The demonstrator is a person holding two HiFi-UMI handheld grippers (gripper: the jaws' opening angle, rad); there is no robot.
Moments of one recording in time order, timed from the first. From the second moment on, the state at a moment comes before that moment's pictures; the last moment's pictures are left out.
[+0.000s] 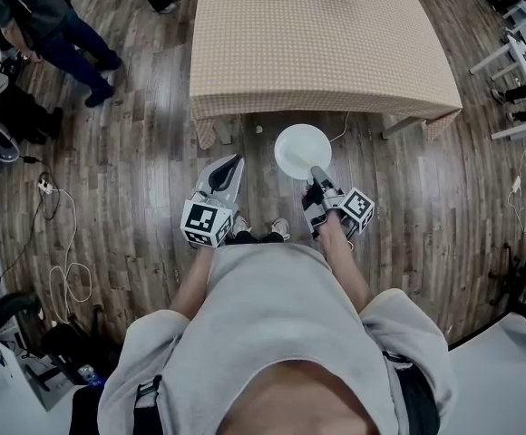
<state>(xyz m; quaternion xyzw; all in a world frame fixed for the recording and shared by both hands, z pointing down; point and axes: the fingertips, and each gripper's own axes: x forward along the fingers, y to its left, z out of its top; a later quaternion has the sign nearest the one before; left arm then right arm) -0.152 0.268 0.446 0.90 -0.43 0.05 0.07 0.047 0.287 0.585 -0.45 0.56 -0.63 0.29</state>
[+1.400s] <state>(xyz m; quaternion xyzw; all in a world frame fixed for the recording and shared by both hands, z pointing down) -0.077 0.284 0.462 0.89 -0.45 0.07 0.07 0.131 0.304 0.605 -0.45 0.56 -0.64 0.26</state>
